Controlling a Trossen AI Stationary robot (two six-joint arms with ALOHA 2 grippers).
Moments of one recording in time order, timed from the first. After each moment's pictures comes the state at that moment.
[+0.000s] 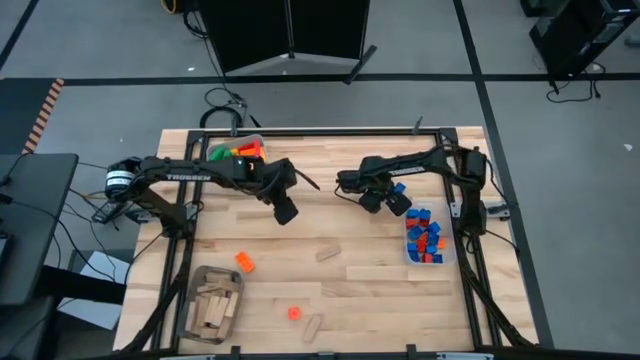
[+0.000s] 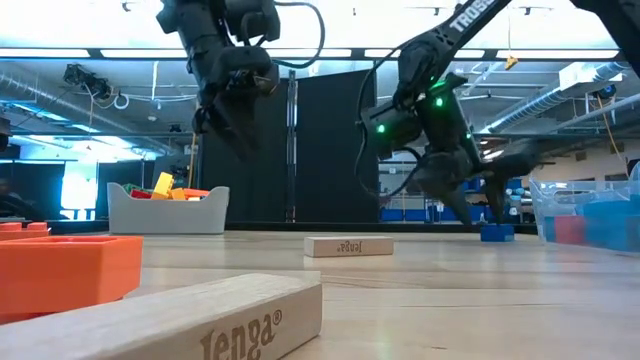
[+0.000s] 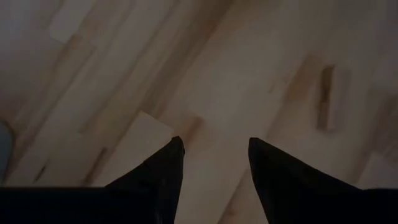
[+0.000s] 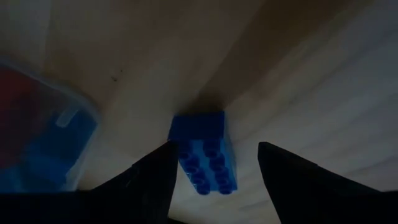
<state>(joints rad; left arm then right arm) 0.17 1.48 1.11 -0.72 0.01 -0.41 -0.27 1.95 1.24 -1.21 0.27 -0.83</state>
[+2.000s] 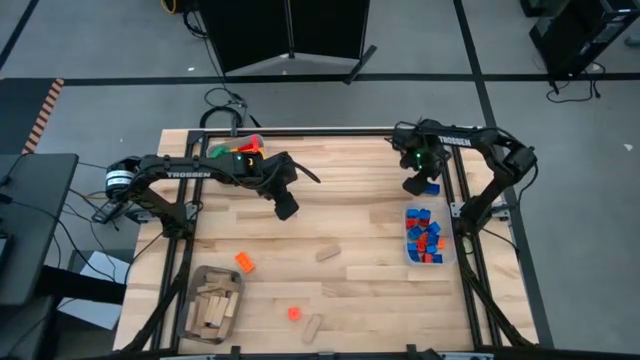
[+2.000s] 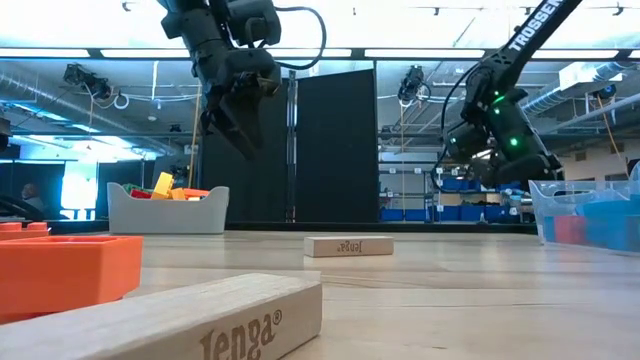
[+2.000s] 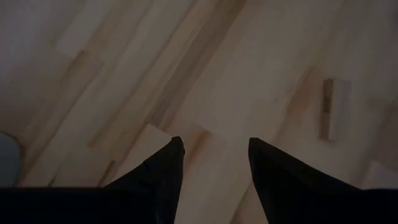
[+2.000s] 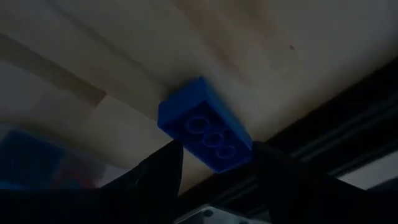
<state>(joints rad) 0.22 1.48 1.11 -0.70 0.04 -0.36 -0.83 1.65 0.93 -1.21 0.10 0.02</state>
